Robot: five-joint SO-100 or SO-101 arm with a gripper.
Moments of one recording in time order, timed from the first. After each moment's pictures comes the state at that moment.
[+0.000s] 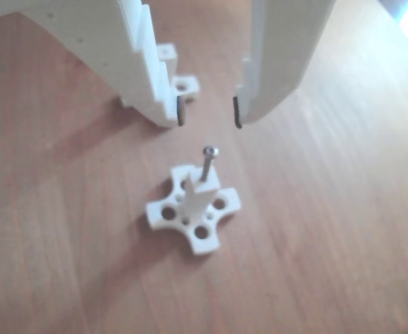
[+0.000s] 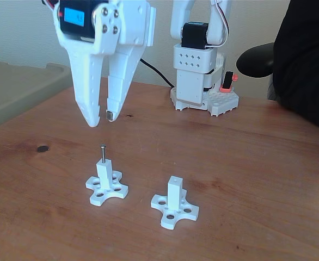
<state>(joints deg) 8.6 103.5 102.6 72.9 -1.5</state>
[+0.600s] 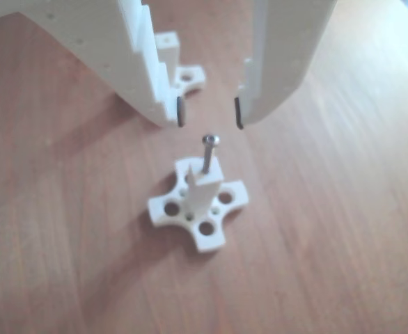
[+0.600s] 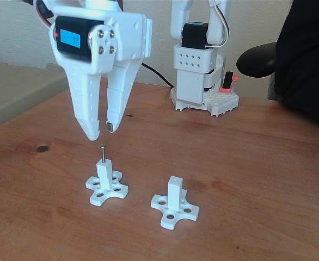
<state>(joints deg) 8.3 97.6 99.1 73.3 -1.5</state>
